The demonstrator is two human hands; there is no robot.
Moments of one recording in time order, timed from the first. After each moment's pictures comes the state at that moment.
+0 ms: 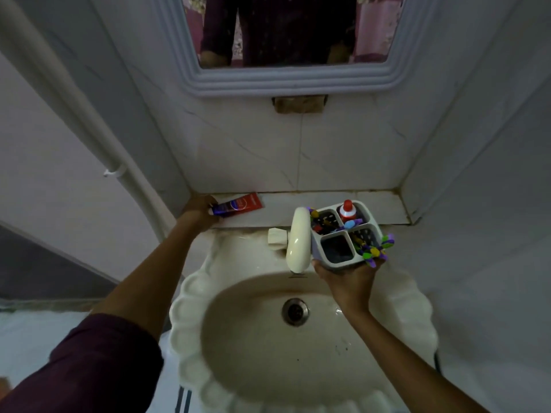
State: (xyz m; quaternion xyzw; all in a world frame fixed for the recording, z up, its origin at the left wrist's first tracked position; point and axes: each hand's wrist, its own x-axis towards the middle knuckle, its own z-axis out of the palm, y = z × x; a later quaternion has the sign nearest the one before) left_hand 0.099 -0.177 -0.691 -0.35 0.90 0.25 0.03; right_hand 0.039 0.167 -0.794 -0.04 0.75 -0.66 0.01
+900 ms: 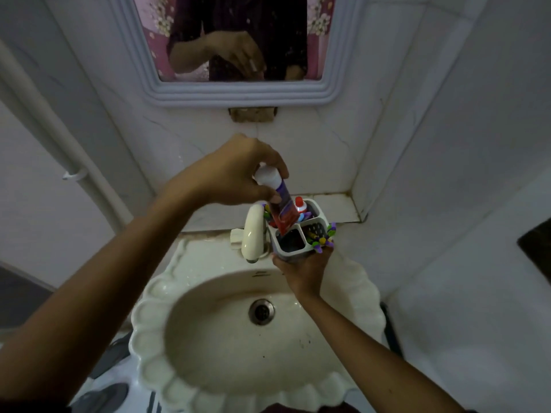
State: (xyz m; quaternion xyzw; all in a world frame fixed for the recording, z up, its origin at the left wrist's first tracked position) left_hand 0.103 0.010 -0.471 0.12 0.97 0.18 -0.07; right_hand 0.057 0.161 -0.759 -0.06 0.75 -0.66 -0.06
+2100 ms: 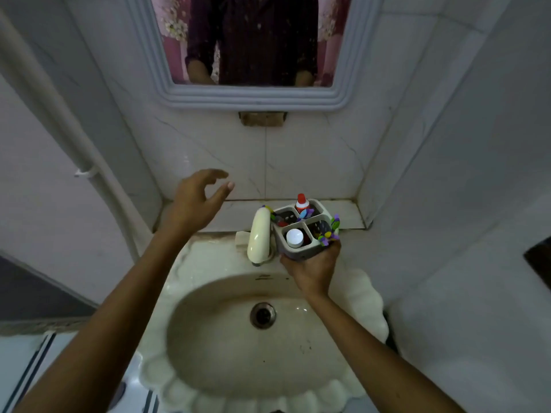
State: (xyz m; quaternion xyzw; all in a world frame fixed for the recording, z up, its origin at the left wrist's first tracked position) left_hand 0.123 -0.055 -0.575 -0.15 0.92 0.29 -0.24; right_hand 0.047 0.164 -0.740 -0.03 0.78 -0.63 -0.04
